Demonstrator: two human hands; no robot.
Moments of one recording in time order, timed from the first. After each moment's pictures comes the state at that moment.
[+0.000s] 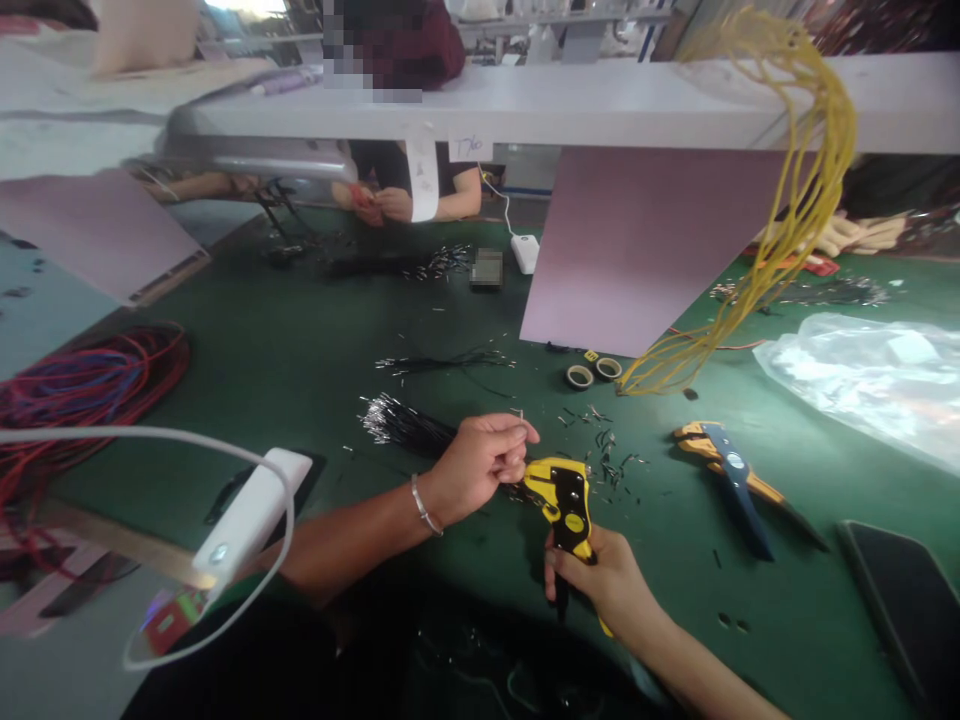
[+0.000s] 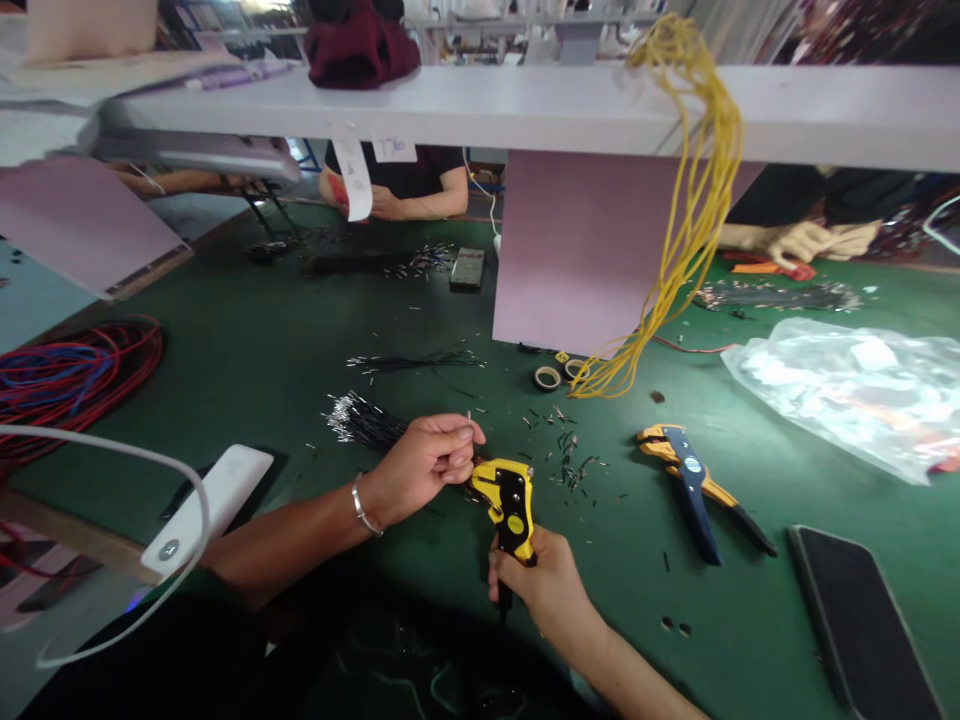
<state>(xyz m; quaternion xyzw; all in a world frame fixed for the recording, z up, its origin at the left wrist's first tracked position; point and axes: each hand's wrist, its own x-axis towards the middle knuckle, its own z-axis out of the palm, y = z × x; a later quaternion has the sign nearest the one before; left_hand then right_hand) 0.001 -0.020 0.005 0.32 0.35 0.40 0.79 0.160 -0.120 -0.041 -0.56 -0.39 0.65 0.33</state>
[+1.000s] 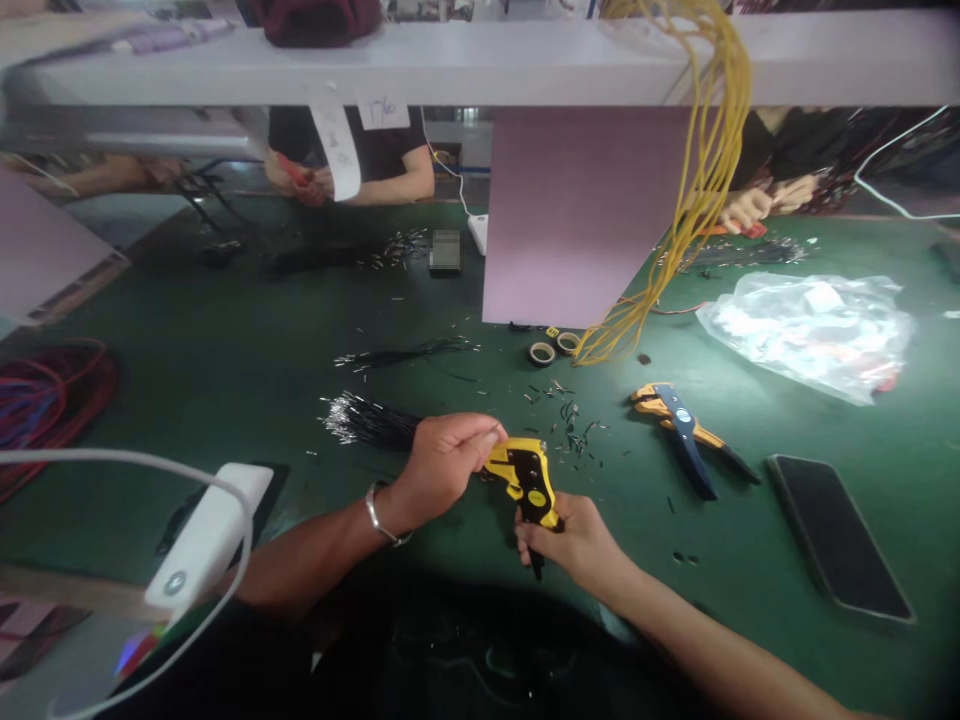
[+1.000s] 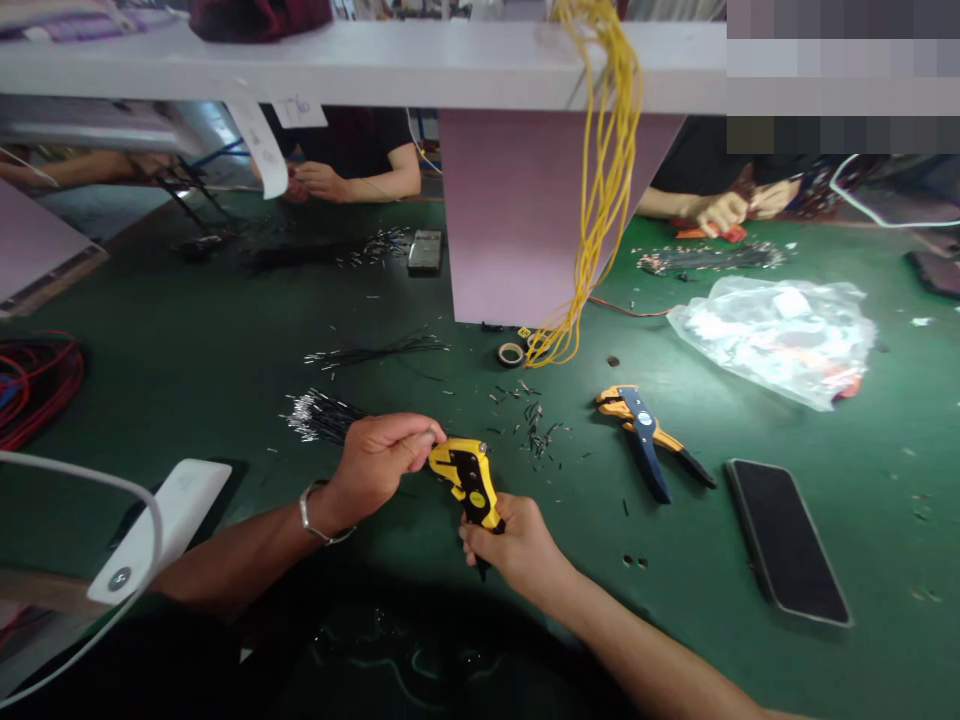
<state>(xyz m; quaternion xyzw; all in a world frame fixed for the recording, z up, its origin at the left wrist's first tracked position) -0.006 -0.036 0.023 0.69 0.41 0.38 0.45 0.167 -0.118 -0.032 -0.53 -0.41 0.67 0.33</state>
